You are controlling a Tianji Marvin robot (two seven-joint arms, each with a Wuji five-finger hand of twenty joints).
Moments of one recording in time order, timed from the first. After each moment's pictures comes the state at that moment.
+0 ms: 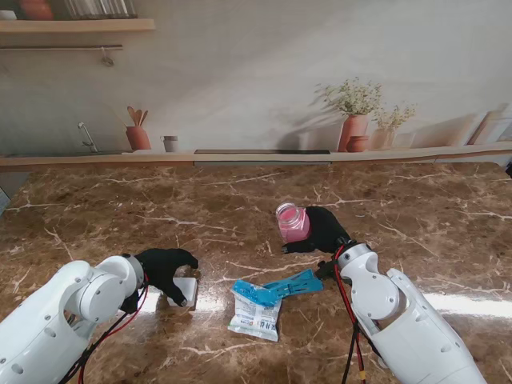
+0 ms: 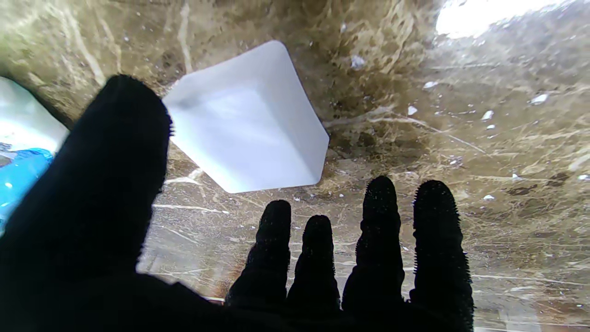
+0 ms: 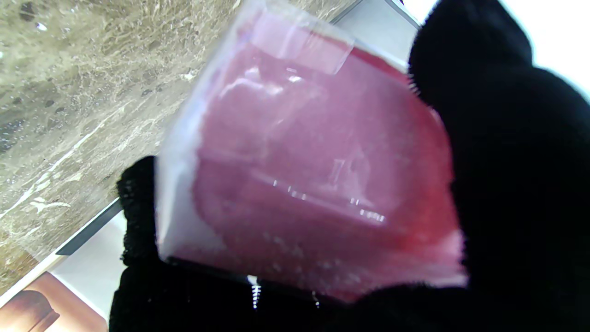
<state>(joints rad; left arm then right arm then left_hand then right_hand) 1.50 -0.99 -1.18 -1.64 0.89 -0.05 -0.56 -1.45 -1.15 1.16 -1.41 -0.35 -0.27 -0.09 0.54 -0.65 0.56 -0.12 0.21 0.05 0.46 0.47 0.24 0.01 0.27 0.43 0.38 0.16 0.41 0.76 0.17 0.21 0.98 0.62 0.56 -1.07 0.89 -0.23 0.86 -0.08 0.58 0.66 0.89 -0.05 0.53 0.95 0.87 0.21 0.61 0.83 0.67 0.20 1.42 0.83</state>
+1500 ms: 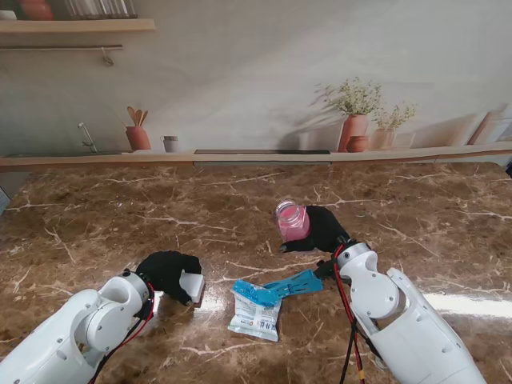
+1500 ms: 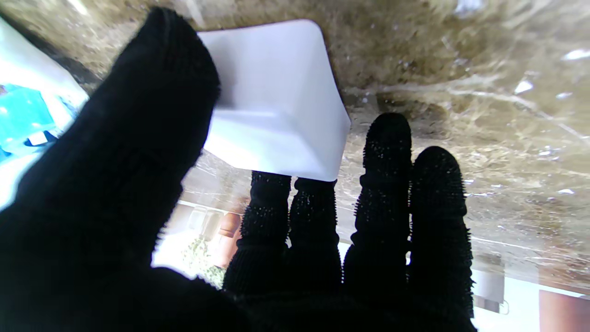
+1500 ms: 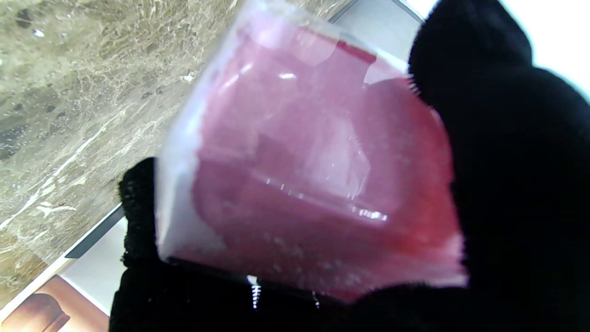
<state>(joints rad) 1.58 -1.04 -1.17 -1.53 0.86 -0.12 -0.12 -1.46 -1.15 1.17 -1.43 -0.32 -0.23 -0.08 0.71 -0.91 0.73 -0.29 0.64 -0.03 0.77 0.28 0.96 -0.01 0.22 0.84 0.89 0.19 0.62 0.83 0.50 0.19 1.17 0.66 0.56 -1.07 0.89 -0.23 0.86 -0.08 0.58 0.60 0.89 -0.05 0.53 0.95 0.87 0.21 0.61 0.83 0.65 0.20 1.42 0.85</state>
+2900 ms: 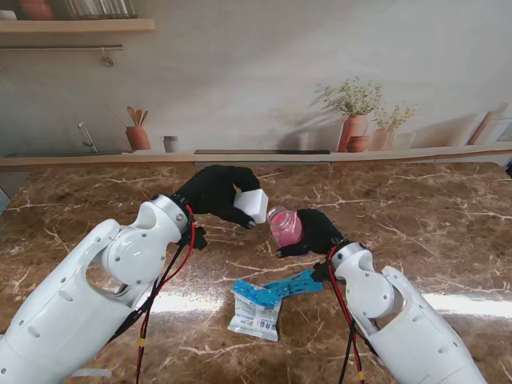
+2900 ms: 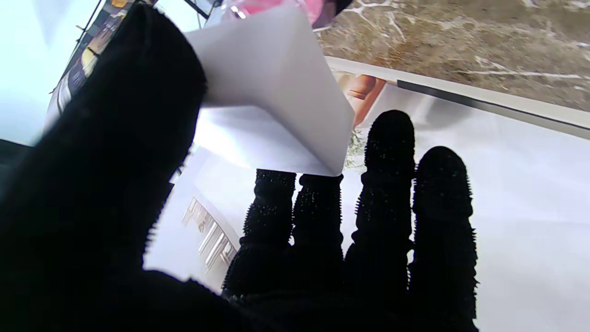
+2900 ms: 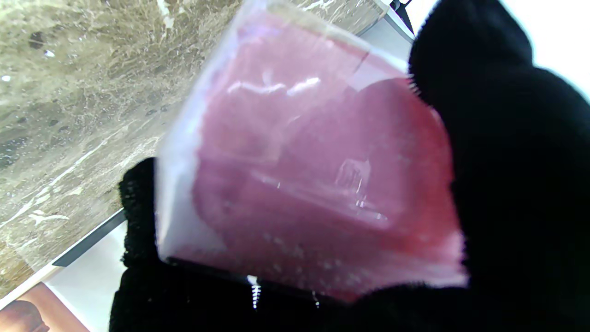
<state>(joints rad) 1.31 -1.09 -1.04 -1.84 0.48 0.07 -0.16 -1.45 -1.14 1.13 -1.46 -0.38 -0.19 -0.05 0.67 -0.92 0.73 -0.29 0.66 0.01 0.76 0.39 1.02 0.03 0.22 0.88 0.92 0.20 0.63 0.87 0.52 0.22 1.18 0.73 0.56 -1.07 0.89 -0.23 0.86 -0.08 0.58 0.59 0.89 -0.05 0.53 0.95 0.86 0.21 0.62 0.83 0.64 0.20 1.42 0.85</state>
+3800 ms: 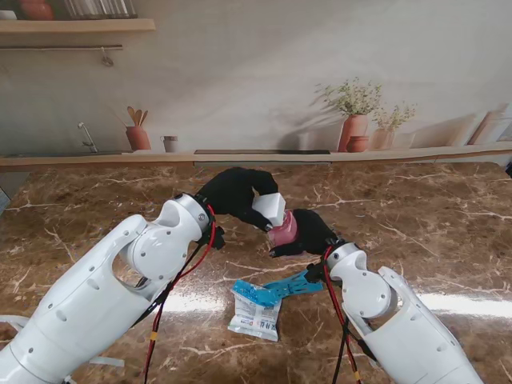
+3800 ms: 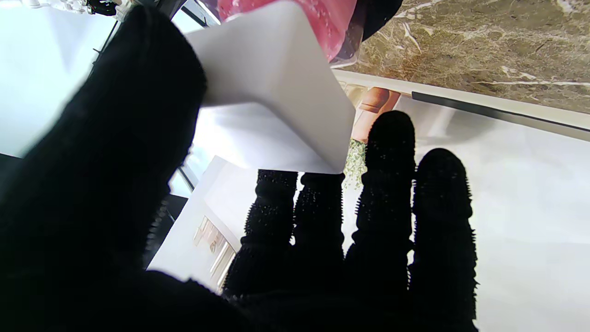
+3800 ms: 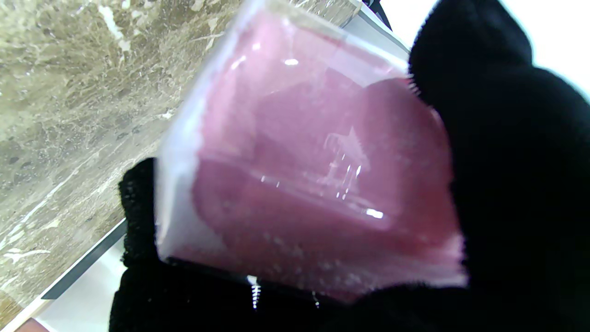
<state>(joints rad) 1.21 -1.12 -0.92 -1.74 0.49 0.05 -0.12 -1.44 -1.14 1.11 -1.46 -0.28 -0.19 -0.04 0.67 -0.92 0.73 -0.29 0.67 0.02 0.76 0.40 1.02 0.04 0.22 0.88 0.92 0.20 0.63 0.87 0.51 0.22 1.18 0.75 0.56 -1.07 0.89 -0.23 0.86 -0.08 0.58 0.58 0.89 -0.05 0.53 0.95 0.86 0.21 0.62 0.83 0.64 0.20 1.42 0.85</state>
